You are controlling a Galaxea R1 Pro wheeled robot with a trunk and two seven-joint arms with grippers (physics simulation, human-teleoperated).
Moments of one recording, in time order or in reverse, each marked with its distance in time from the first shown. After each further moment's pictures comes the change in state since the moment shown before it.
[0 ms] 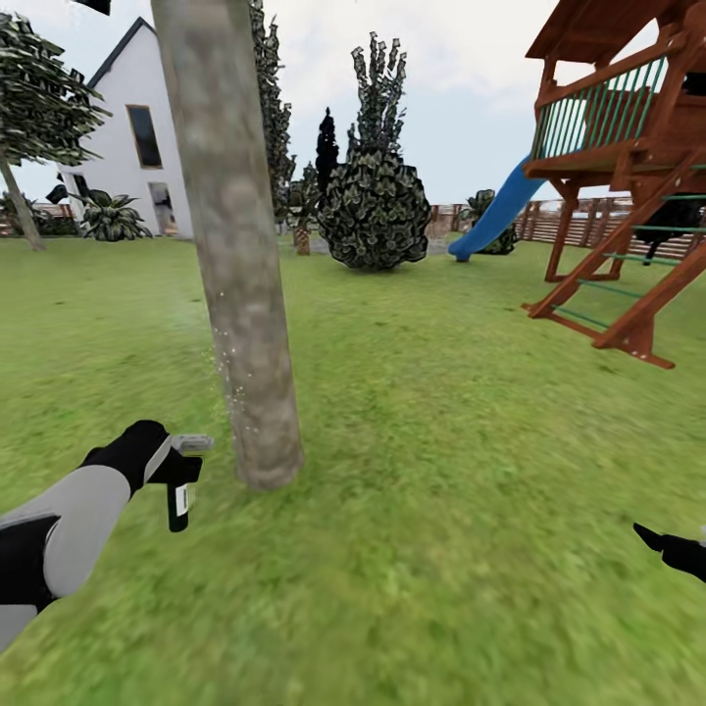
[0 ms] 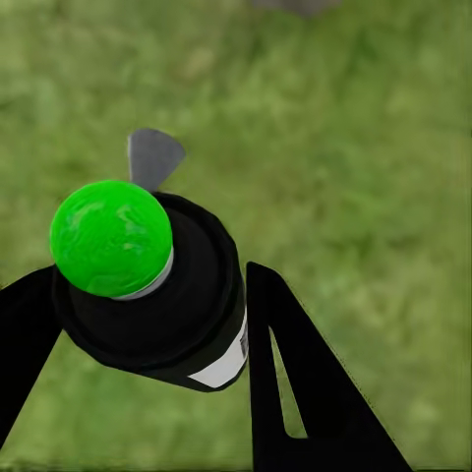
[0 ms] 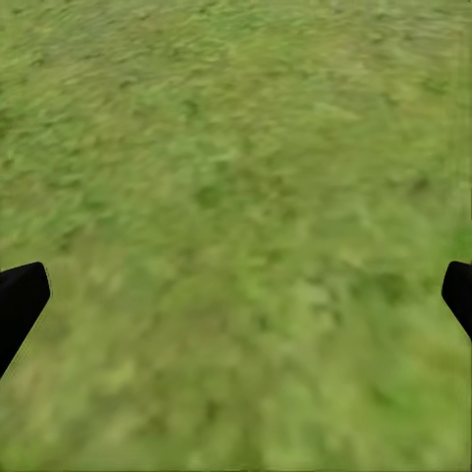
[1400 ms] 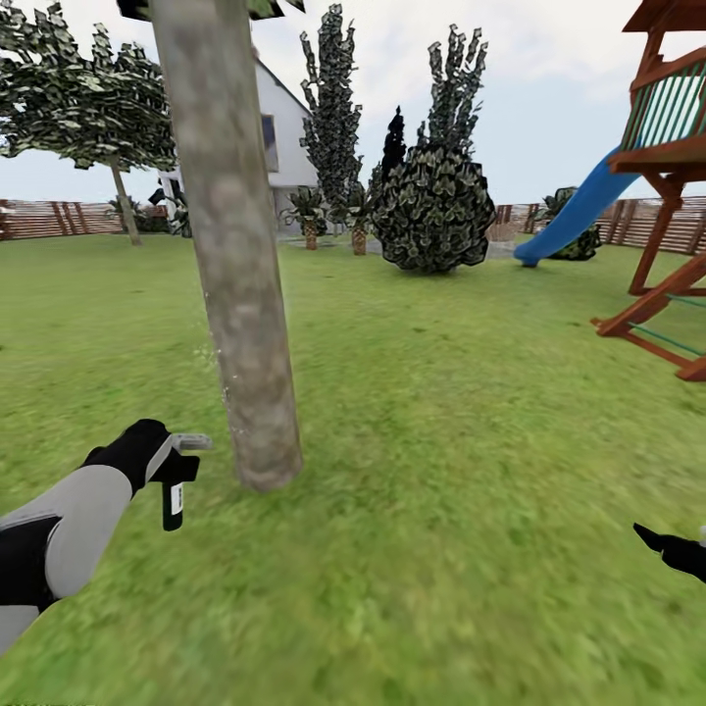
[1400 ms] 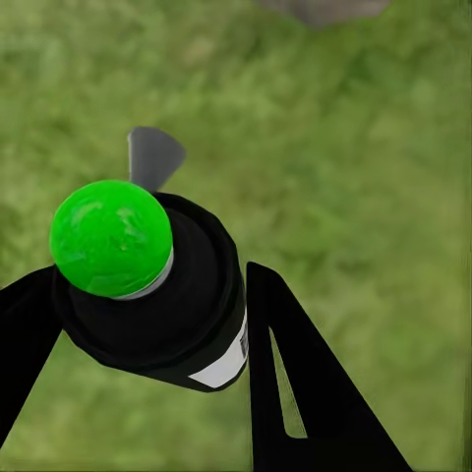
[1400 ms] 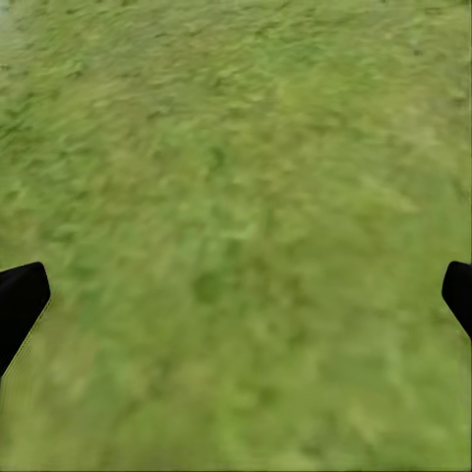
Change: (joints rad) left arm 0.002 -0.005 0.000 -0.011 0.002 0.001 0.057; right arm 0.000 0.000 -0.002 0.002 -0.001 -0.002 -0.001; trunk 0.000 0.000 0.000
